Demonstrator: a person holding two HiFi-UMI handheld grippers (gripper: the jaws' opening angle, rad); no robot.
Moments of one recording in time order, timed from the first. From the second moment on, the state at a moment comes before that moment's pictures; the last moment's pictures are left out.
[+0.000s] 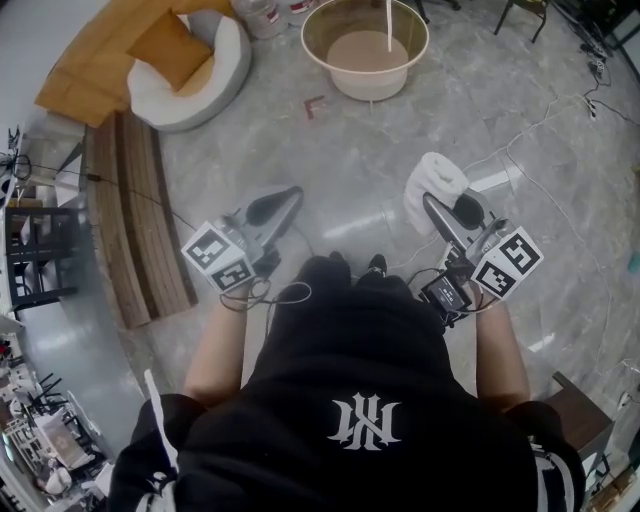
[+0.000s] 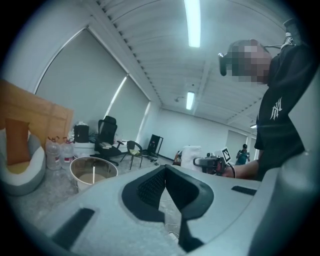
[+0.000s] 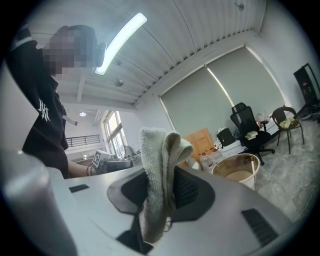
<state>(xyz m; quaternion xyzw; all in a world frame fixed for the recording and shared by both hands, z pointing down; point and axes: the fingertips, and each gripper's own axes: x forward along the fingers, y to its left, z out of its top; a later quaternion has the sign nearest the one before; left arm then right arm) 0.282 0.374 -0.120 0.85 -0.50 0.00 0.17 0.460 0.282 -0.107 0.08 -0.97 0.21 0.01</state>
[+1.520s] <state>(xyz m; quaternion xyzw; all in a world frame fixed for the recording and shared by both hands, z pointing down) 0.091 0.210 -0.078 0.90 -0.40 -0.05 0.18 0.238 0.143 -0.111 0.17 -0.96 0.20 0.06</state>
